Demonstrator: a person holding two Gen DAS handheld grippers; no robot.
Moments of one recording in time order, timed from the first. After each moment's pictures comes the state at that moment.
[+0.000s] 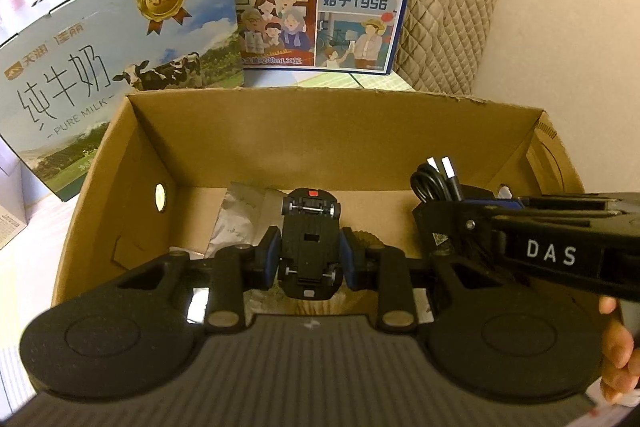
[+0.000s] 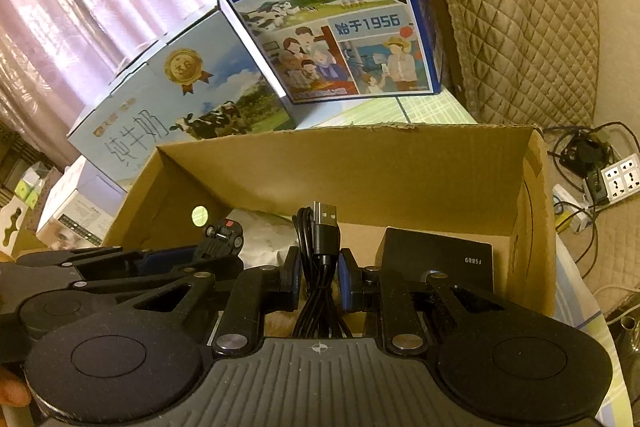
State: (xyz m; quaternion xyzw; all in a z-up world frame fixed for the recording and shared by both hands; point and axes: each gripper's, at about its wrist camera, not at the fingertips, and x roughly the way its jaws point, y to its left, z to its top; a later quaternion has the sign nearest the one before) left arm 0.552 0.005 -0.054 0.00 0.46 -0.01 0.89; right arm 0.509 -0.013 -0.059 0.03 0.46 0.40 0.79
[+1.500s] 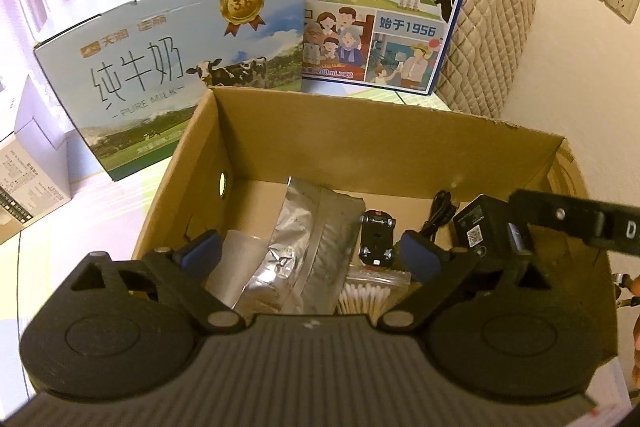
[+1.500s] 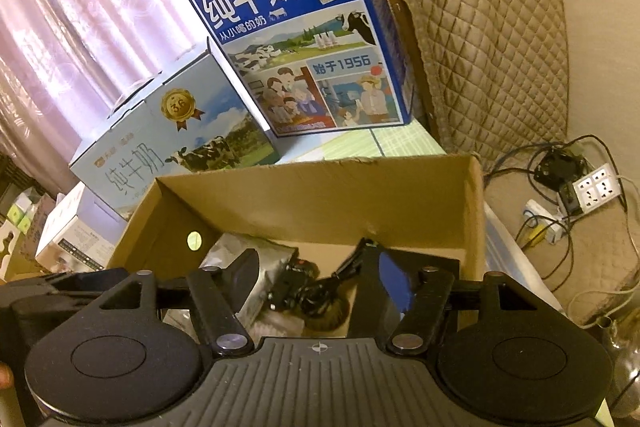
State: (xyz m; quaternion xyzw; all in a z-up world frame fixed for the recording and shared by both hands) left arm 0.520 0.037 -0.030 -0.03 0.44 0.05 0.90; right arm 0.495 -0.049 -0.033 0.05 0.43 0.37 0.82
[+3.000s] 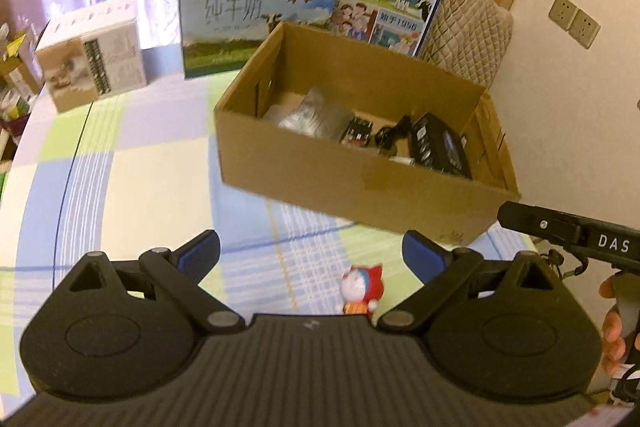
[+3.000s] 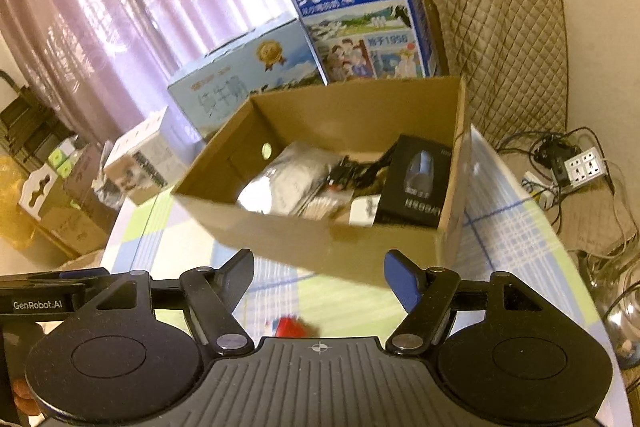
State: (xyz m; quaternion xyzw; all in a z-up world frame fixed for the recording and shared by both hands) left arm 0.292 0.030 0.013 -0.11 0.42 0.07 0.90; right arm 0.328 -0.137 0.005 0.01 0.41 0.42 0.81
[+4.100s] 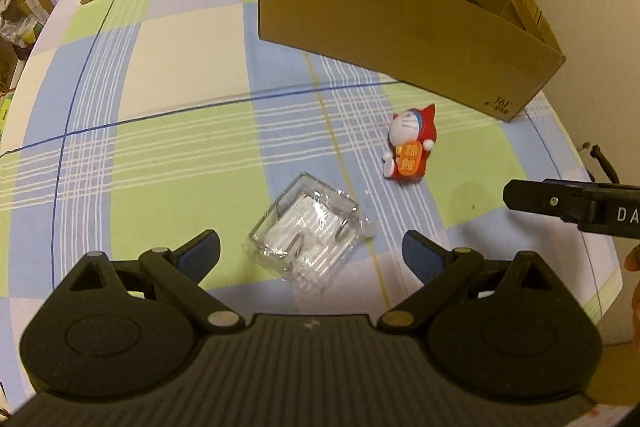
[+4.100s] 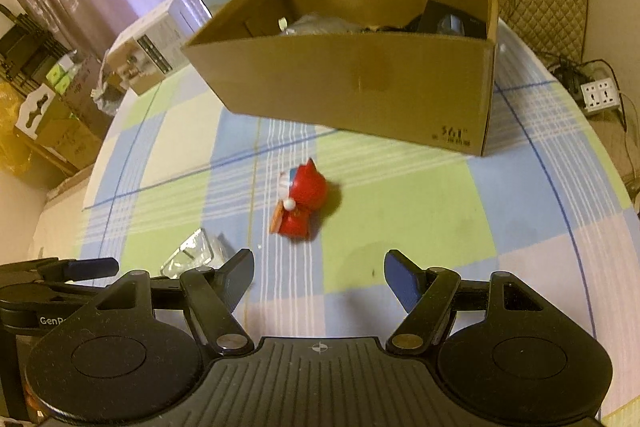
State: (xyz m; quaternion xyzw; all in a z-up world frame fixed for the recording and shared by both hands) left arm 0.223 0.025 -0.066 -0.11 0.52 0.08 0.84; right arm 0.265 -0.136 -0.062 -0.06 0.50 0.42 0.75
